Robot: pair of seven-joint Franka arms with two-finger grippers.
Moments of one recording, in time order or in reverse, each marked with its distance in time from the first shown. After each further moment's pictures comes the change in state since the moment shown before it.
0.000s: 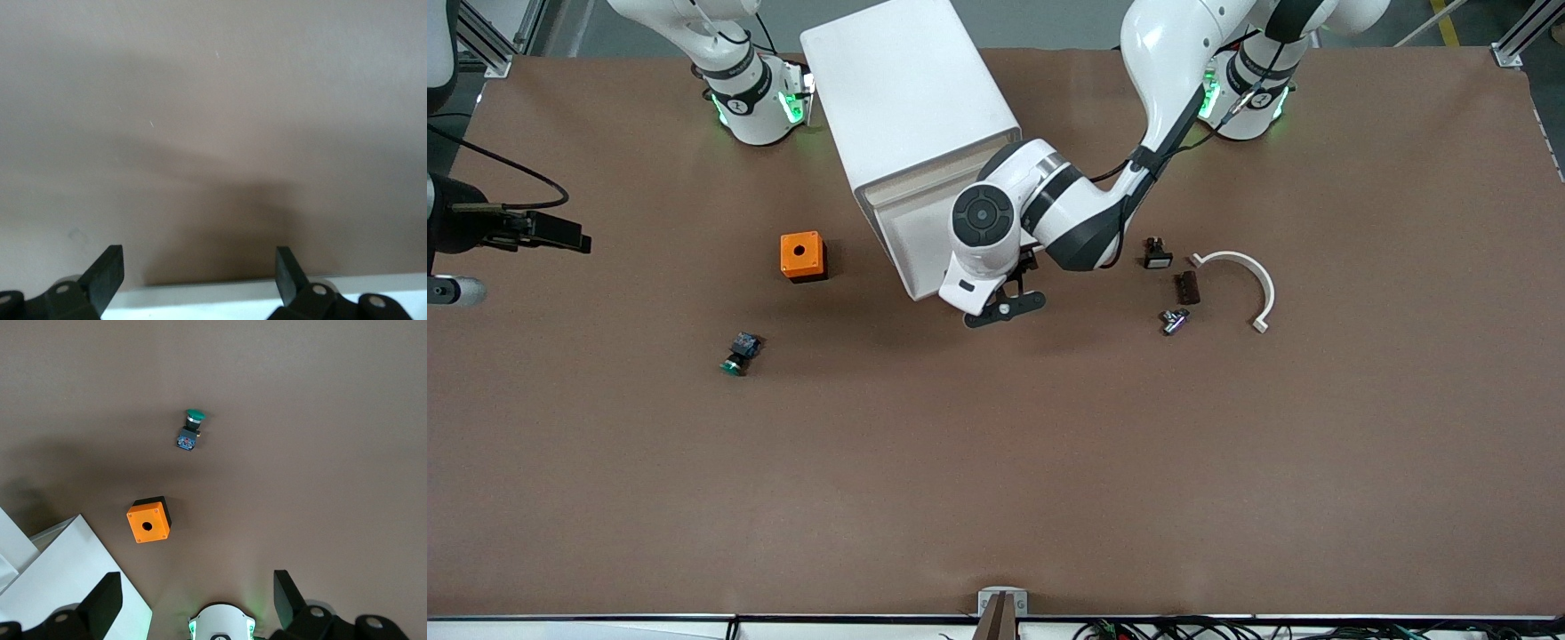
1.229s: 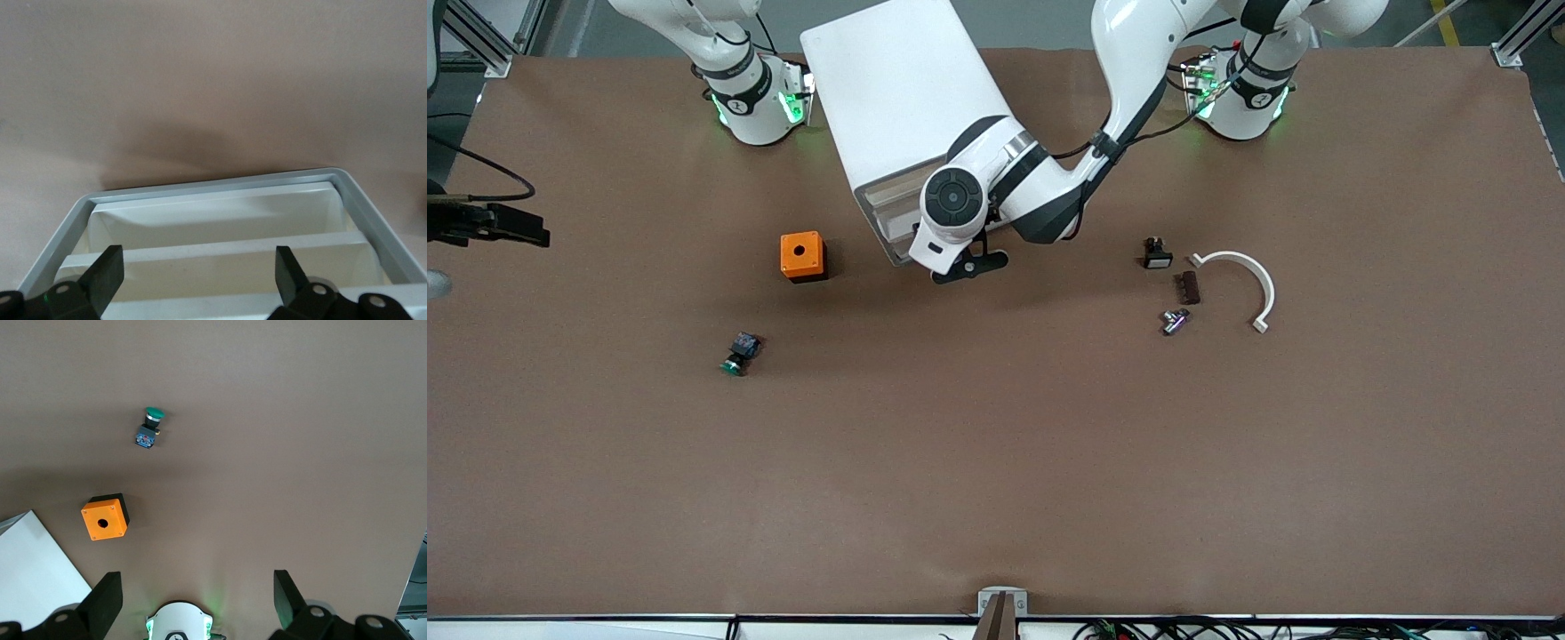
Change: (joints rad) left arm -0.096 0.007 -0.001 -0.053 -0.205 -0.003 0.000; right arm -0.033 -0.002 0.012 0.043 -0.115 -0.029 -0.092
